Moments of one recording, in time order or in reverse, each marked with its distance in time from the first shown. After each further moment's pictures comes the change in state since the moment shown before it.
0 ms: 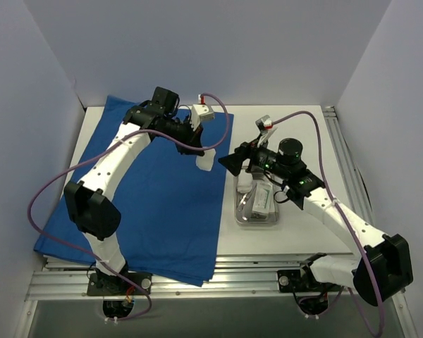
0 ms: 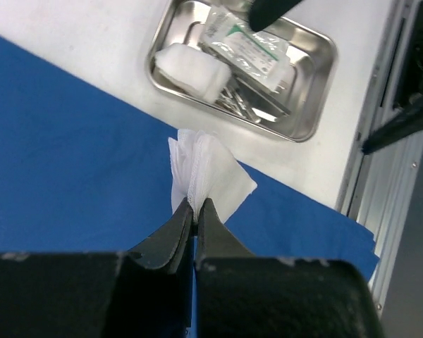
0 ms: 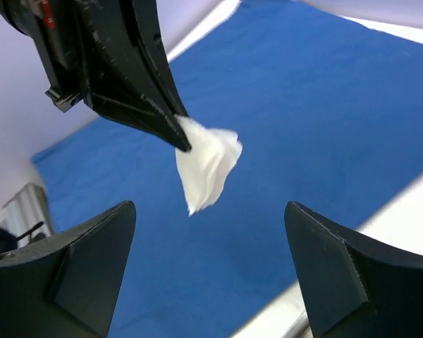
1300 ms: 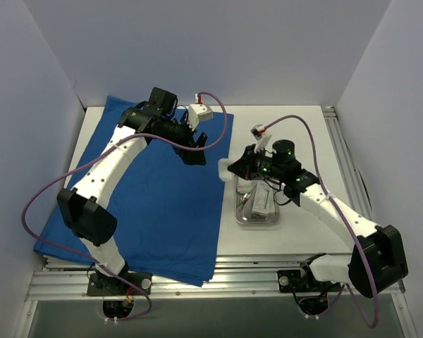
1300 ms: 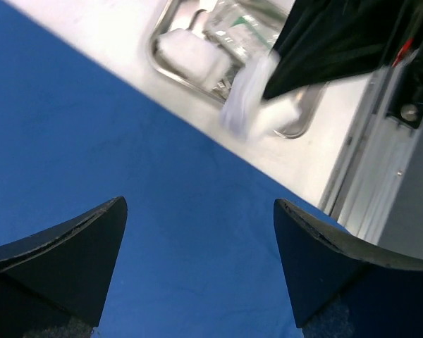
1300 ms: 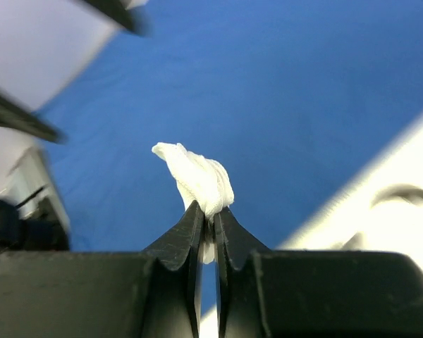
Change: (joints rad) left arm -0.024 -0.087 -0.016 -0.056 -0.053 -0.076; right arm 0.000 0.074 -0.018 -0.089 -0.070 0.022
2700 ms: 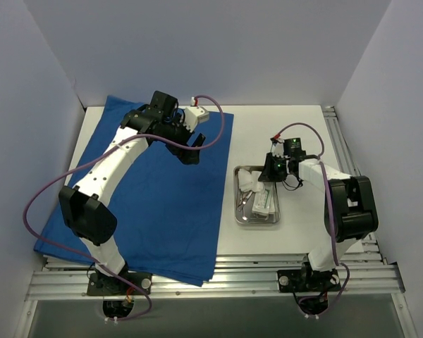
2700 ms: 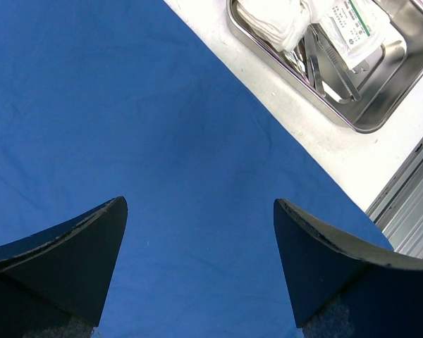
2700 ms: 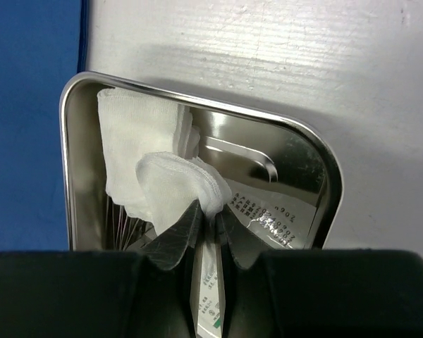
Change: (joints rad) left arm 0.008 0.002 -0.059 0.032 -0.256 -0.063; right arm -0.336 0.431 0.134 -0.378 0.093 -0.142
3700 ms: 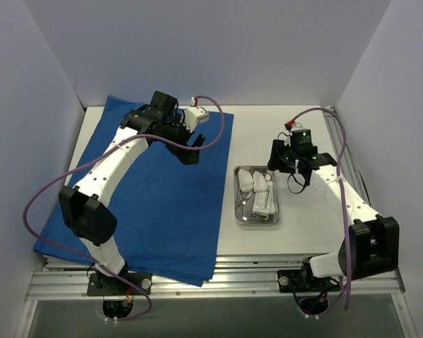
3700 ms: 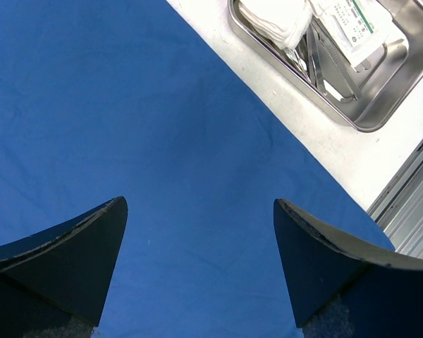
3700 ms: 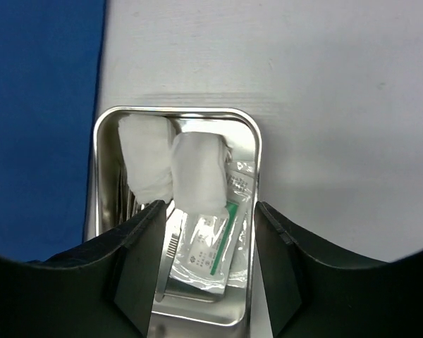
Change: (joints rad) left arm 0.000 0.000 0.000 -0.003 -0.003 0.003; right arm 0.066 -0.312 0.074 -0.183 0.336 0.041
